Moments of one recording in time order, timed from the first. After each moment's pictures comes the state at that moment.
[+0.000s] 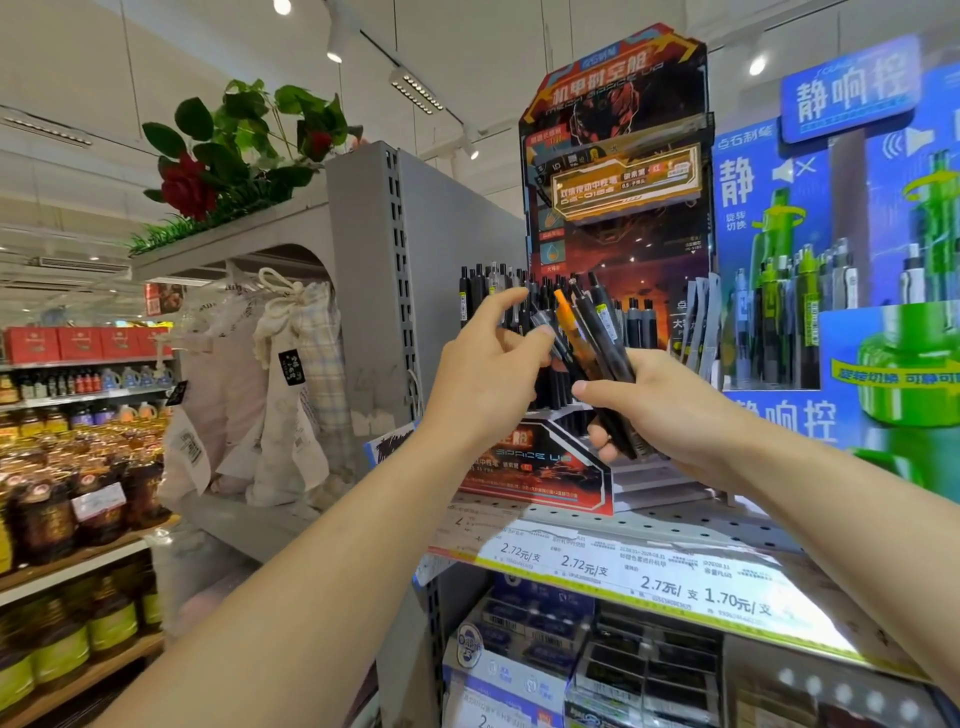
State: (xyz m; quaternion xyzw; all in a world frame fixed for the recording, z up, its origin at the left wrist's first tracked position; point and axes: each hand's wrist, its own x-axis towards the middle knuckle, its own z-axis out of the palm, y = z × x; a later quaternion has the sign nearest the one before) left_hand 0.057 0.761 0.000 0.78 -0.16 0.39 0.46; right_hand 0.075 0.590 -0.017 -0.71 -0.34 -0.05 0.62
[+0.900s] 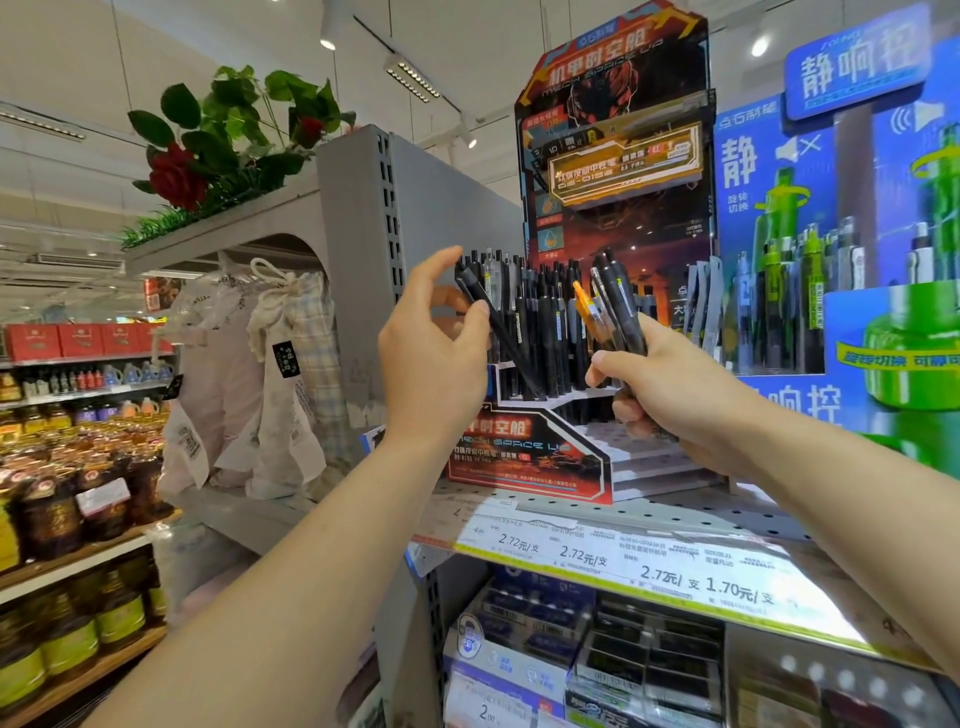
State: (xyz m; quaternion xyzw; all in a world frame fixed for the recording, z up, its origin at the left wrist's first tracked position) left_hand 0.056 0.780 -0.005 0.66 -0.15 0.57 0.46; right_hand 0.082 0.586 -0.016 -0.73 -0.29 -0.13 0.61
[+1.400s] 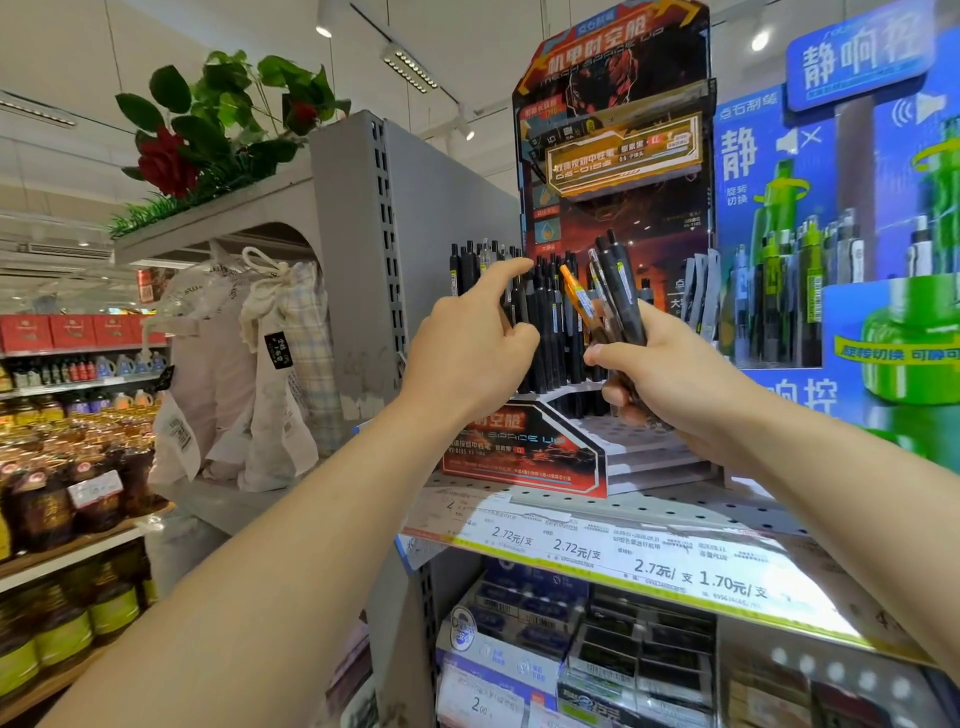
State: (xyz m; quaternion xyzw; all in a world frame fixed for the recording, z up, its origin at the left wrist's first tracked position) left_hand 0.061 0.769 0.009 0.83 -0.14 0.48 0.24; right_hand 0.081 0.585 -0.013 -0.72 -0.30 -0.14 0.61
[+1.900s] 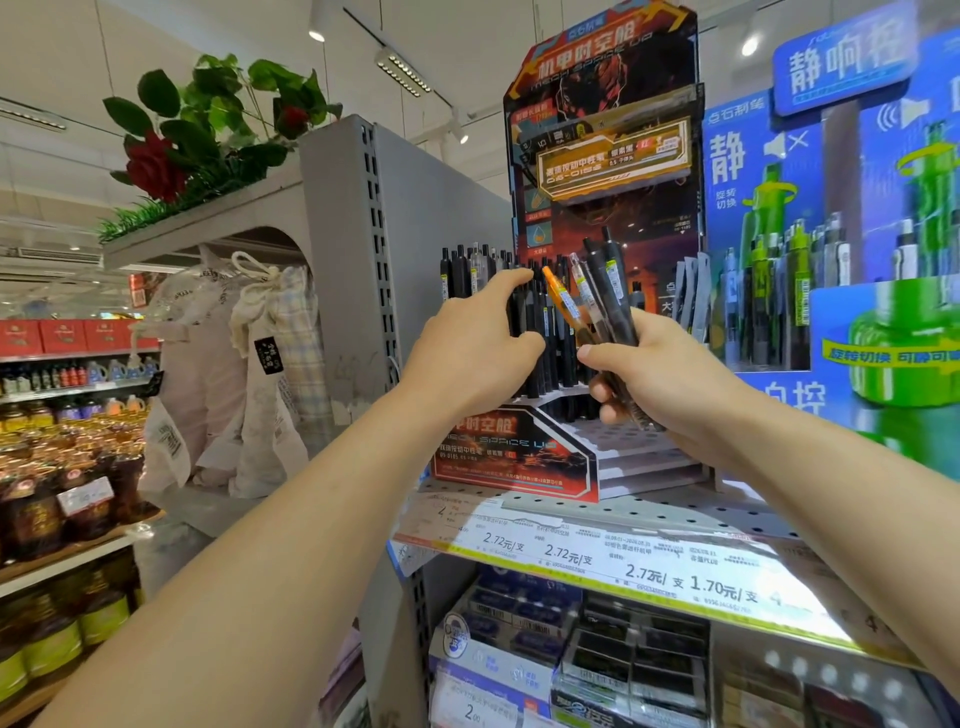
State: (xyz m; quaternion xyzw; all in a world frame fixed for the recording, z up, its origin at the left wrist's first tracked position) left_hand 0.061 0.761 0.018 0.88 -0.12 0.40 0.21; right_hand 0.082 0.585 -0.012 -0.71 -0.31 -0.14 0.62
